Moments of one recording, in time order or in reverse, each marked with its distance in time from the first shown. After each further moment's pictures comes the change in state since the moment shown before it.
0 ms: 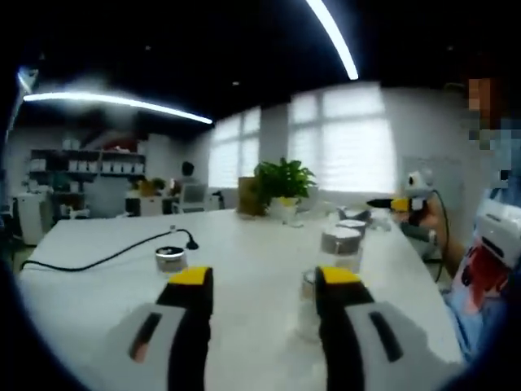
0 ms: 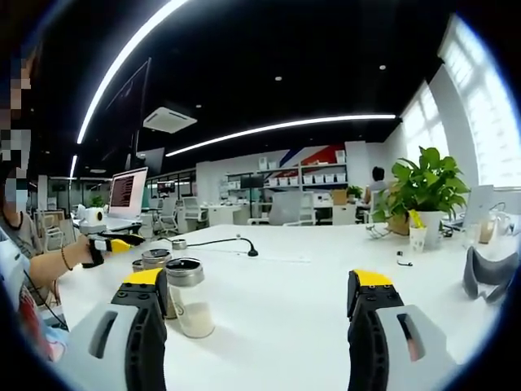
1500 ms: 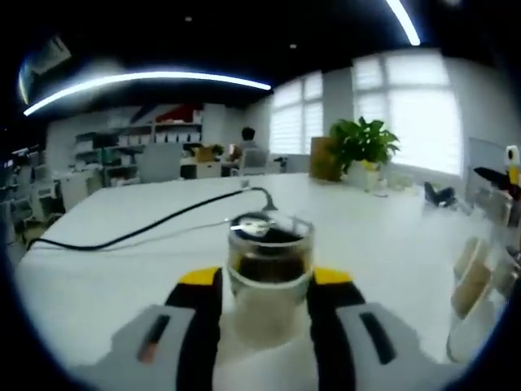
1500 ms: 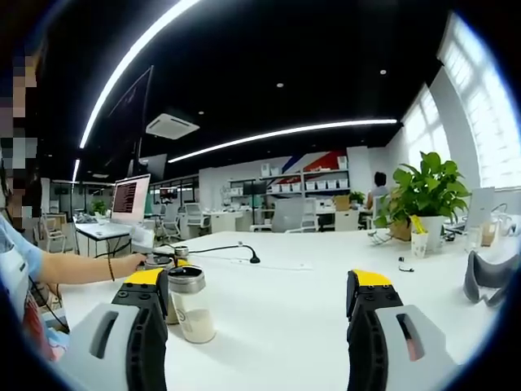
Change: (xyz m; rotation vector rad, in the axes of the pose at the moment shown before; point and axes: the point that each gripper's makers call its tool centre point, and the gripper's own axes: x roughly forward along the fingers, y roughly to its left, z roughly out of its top) left arm 0.103 0.112 -0.074 -0.104 0.171 0.263; right arm -0.001 -0.001 0.009 0.001 -0.035 0.015
